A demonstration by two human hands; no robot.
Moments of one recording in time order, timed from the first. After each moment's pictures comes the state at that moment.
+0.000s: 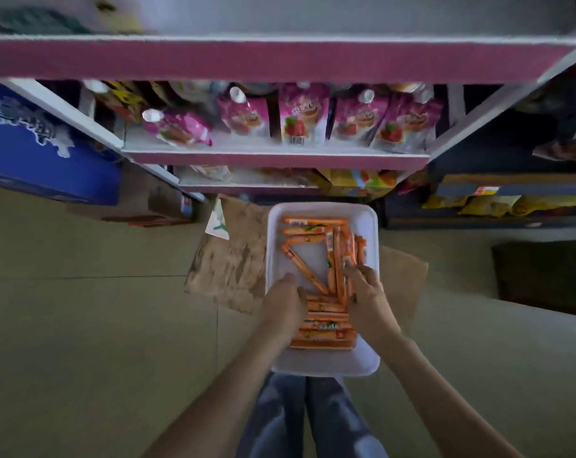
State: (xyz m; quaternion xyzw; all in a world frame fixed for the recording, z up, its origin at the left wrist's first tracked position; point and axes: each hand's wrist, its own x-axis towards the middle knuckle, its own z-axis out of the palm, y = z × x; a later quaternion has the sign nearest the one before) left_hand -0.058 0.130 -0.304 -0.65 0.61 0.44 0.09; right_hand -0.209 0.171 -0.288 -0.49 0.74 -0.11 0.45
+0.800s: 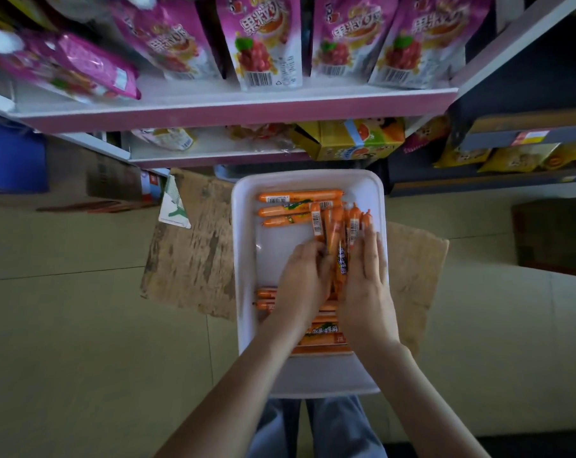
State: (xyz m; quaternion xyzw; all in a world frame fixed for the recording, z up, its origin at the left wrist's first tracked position) left_hand -0.112 0.126 -0.393 -0.60 0.63 0.48 -0.07; right_hand -0.206 0.176 -0.363 -0.53 0.78 -0.08 0.32
